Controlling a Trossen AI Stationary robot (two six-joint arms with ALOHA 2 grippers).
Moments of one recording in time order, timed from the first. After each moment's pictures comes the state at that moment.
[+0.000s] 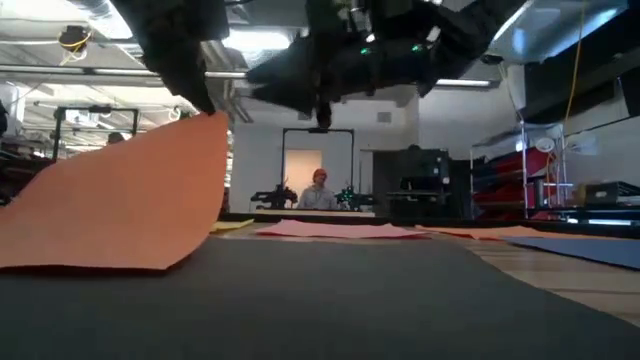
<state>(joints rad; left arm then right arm) 0.03 1.14 0.87 -0.63 -0.14 -0.15 -0.04 1.94 1.10 0.65 -0.12 0.26</state>
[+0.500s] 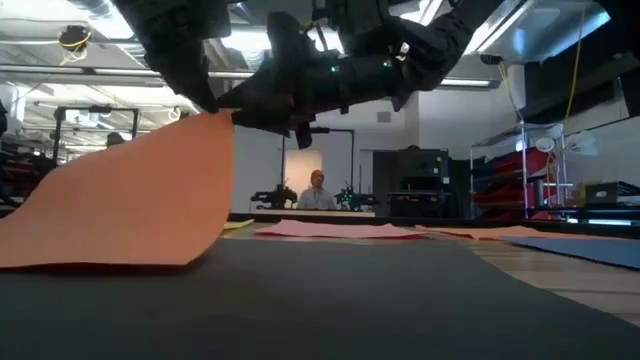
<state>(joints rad) 0.03 1.14 0.87 -0.64 -0.14 -0.14 -0.04 2.03 1.20 0.59 -0.09 0.31</state>
